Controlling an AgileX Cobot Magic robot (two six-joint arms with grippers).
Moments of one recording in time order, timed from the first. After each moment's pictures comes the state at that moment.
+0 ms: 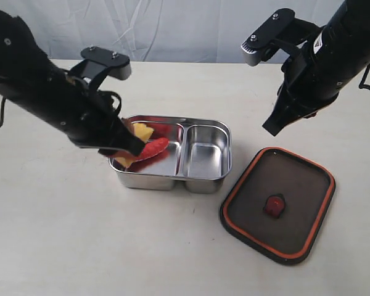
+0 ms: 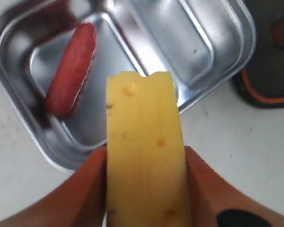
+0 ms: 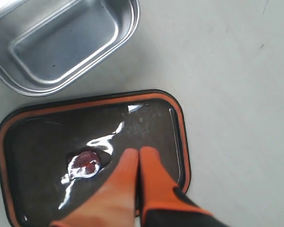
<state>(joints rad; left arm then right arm) -0.51 1.55 -1.02 -0.41 0.69 0.39 0.56 1.54 -1.18 -0.05 0.92 -0.41</state>
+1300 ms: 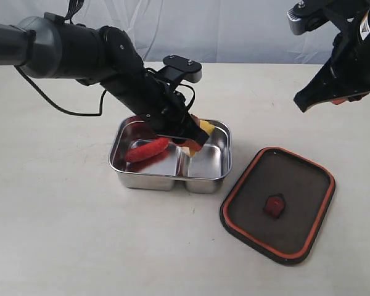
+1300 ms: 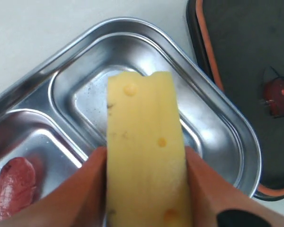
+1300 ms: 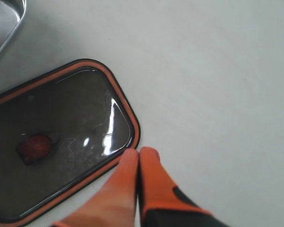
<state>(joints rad) -0.57 1.99 -1.37 -0.63 0.65 0.65 0.56 1.43 -1.18 -0.32 1.05 0.01</state>
